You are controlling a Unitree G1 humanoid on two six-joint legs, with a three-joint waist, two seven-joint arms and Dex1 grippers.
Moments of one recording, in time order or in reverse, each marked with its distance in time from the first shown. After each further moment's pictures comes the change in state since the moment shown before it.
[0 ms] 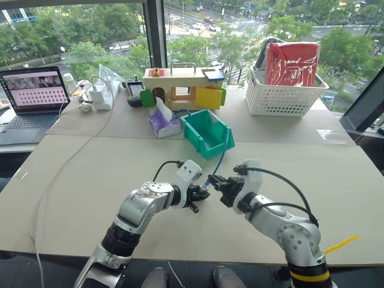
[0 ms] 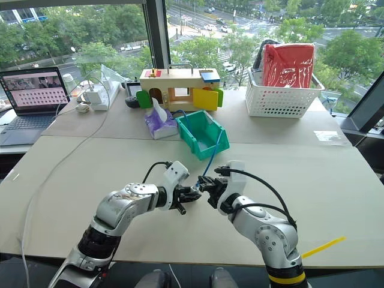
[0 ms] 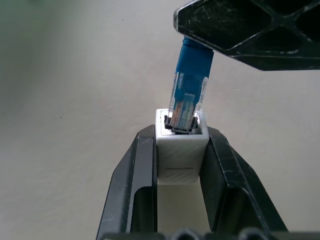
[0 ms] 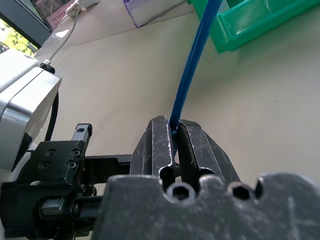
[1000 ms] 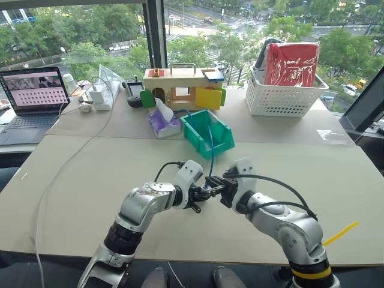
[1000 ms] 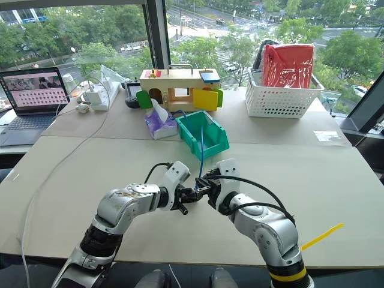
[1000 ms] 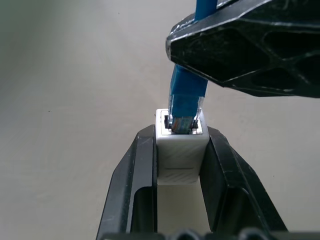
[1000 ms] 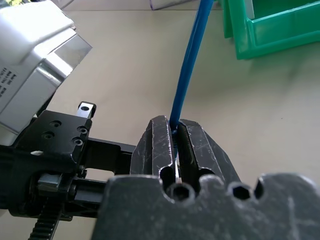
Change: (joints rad) left arm -0.005 -0.026 0.020 -0.006 -0.038 0.063 0.039; right arm -0.034 -0.041 0.061 -0.036 -0.208 0.070 0.146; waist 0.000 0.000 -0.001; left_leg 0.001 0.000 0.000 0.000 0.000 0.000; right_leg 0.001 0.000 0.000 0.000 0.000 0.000
